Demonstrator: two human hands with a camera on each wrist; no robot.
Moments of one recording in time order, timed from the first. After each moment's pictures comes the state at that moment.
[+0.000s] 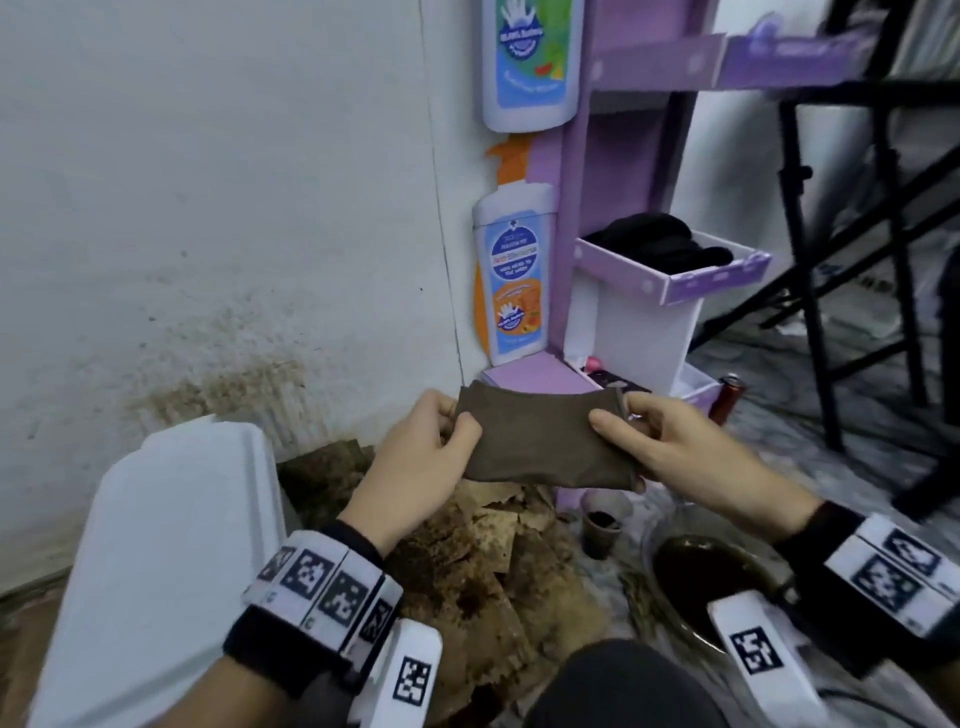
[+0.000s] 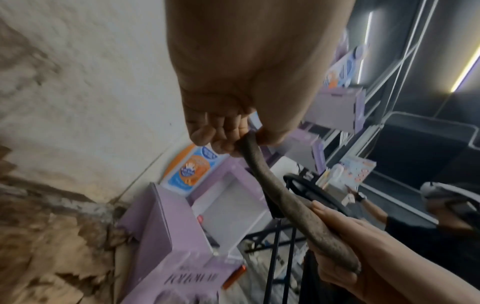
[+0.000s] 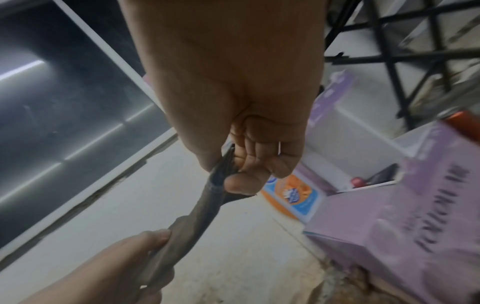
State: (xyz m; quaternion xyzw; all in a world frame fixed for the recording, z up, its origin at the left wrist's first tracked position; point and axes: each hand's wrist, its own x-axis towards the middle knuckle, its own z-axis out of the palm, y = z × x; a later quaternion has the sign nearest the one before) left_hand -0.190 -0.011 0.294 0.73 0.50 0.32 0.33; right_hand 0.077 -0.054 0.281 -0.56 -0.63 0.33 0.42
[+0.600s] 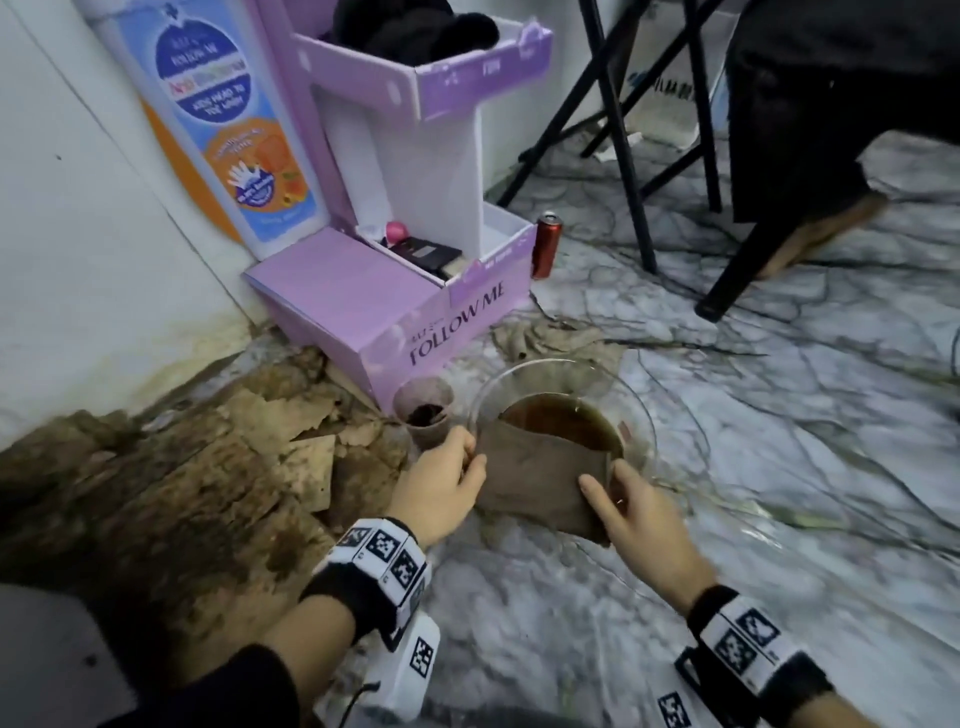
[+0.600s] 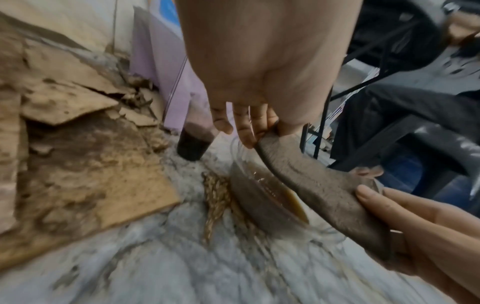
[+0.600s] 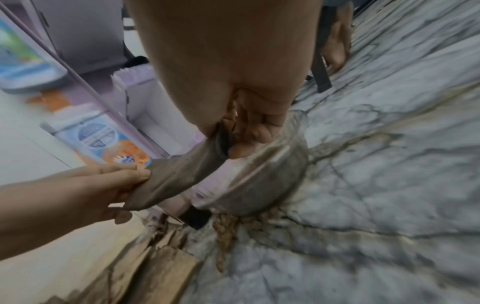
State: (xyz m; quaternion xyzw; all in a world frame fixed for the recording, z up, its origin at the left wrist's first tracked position) left_hand 0.038 -0.009 0.051 0.86 0.36 0.06 0.36; right_hand 0.220 -0.189 0.018 -0.81 -0.41 0.20 0.38
